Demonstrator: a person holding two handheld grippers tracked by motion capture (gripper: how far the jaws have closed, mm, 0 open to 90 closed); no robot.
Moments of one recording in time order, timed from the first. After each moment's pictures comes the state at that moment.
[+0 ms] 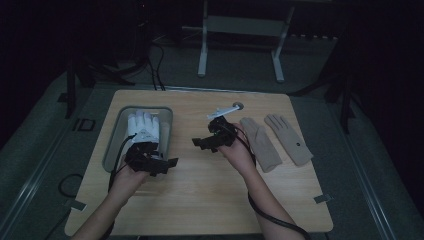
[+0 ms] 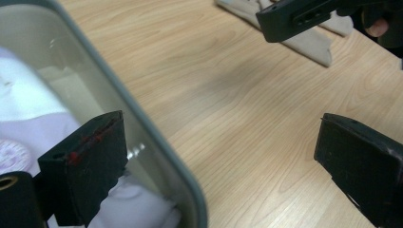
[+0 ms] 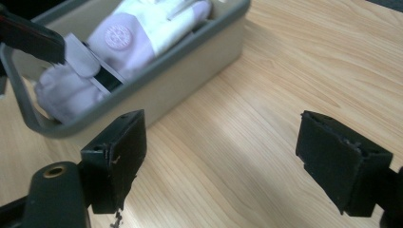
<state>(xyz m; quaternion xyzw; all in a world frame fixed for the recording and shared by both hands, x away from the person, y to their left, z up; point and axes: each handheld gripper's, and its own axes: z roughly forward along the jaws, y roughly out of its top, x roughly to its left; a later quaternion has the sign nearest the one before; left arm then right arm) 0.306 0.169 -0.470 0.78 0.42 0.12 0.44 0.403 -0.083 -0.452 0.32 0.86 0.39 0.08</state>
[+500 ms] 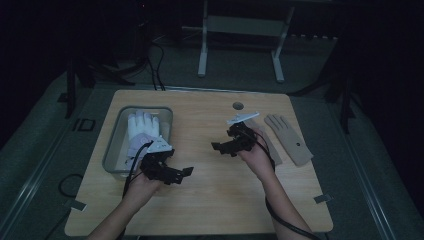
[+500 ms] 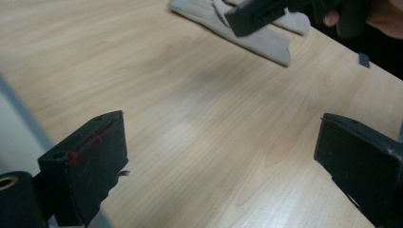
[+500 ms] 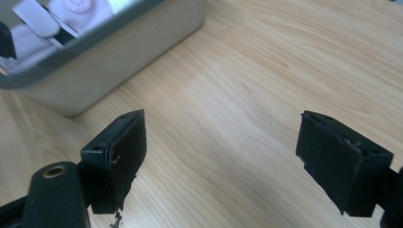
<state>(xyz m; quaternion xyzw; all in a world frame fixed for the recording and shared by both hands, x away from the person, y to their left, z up) 0.293 0.131 -0.480 0.80 0.37 0.10 0.47 0.398 -0.138 -0.461 0.33 0.86 0.38 0.11</state>
